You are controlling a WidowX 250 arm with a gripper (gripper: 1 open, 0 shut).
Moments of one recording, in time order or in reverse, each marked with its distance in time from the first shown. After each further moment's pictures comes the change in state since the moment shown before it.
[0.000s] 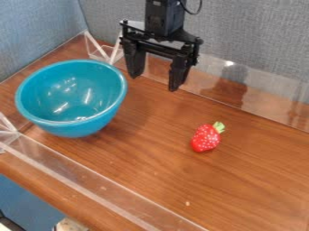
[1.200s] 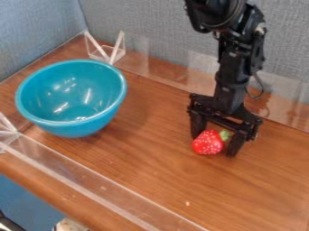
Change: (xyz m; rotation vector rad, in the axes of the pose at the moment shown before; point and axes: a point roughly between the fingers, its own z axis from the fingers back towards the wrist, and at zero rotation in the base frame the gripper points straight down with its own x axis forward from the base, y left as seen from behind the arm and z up) arm 0.041 -0.080 -0.103 0.002 0.021 -0.108
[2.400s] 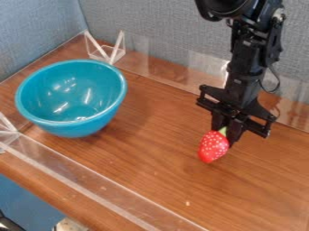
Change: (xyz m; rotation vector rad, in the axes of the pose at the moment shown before) arm -0.011 -0.017 0.026 0.007 -0.012 -0.095
